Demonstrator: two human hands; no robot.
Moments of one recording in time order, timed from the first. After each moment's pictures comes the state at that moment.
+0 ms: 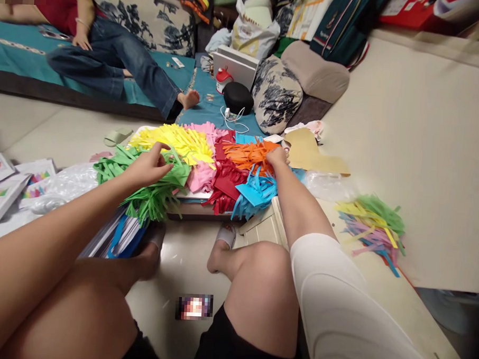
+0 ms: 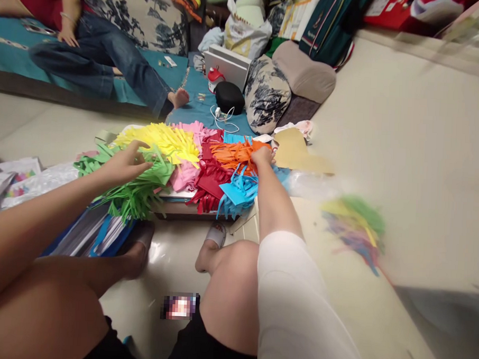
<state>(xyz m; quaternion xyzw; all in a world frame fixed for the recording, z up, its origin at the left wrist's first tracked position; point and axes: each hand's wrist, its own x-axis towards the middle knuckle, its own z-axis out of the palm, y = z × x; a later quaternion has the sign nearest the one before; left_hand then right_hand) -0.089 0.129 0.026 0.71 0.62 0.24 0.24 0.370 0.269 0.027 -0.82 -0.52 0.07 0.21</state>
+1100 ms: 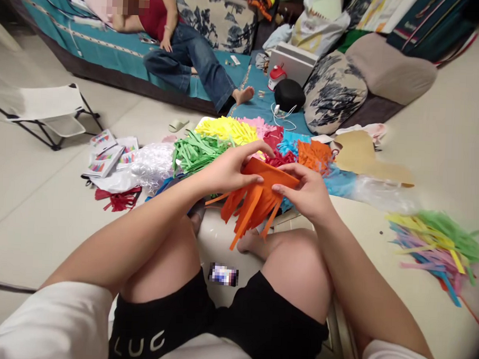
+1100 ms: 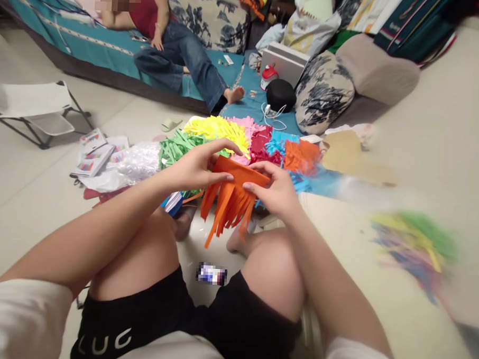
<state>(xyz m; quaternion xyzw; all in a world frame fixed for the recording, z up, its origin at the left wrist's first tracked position) -0.039 0.011 0.110 0.77 0.29 0.42 0.39 0.230 0.014 0.106 -0.43 -0.72 0.38 0.39</state>
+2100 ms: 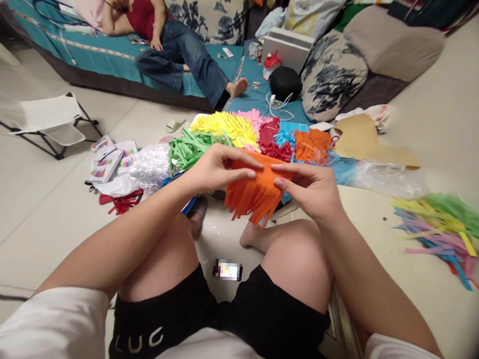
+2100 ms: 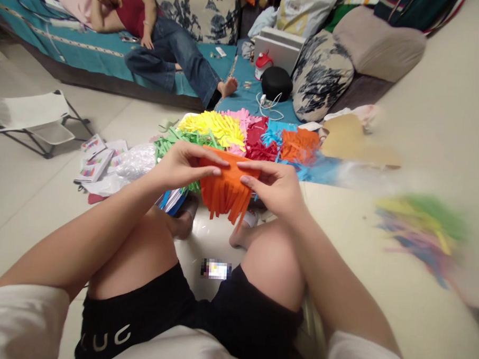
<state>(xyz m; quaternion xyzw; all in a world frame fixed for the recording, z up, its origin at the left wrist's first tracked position) -0.040 -0.001 0.107 0.73 0.32 0.45 0.41 0.237 -0.018 0.117 -0.41 -0.71 0.38 0.43</state>
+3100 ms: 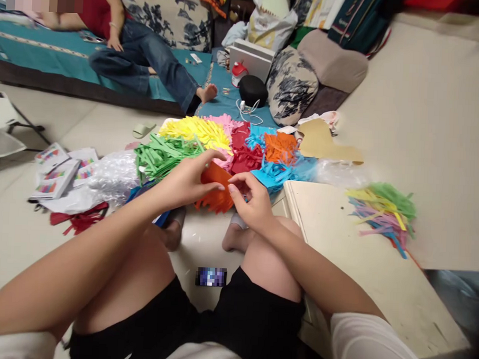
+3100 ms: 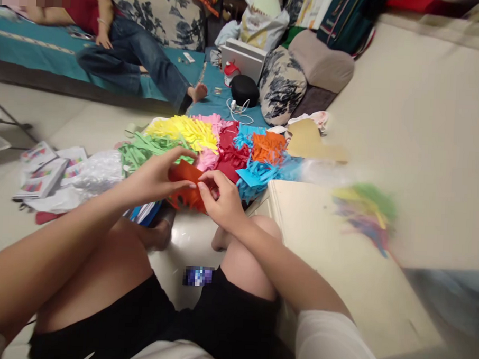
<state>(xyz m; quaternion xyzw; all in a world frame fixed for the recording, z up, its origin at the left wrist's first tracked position) -0.039 -0.014 0.107 0.78 0.45 0.32 0.29 0.196 -0.041 0.066 -0.41 -0.73 0.32 0.46</state>
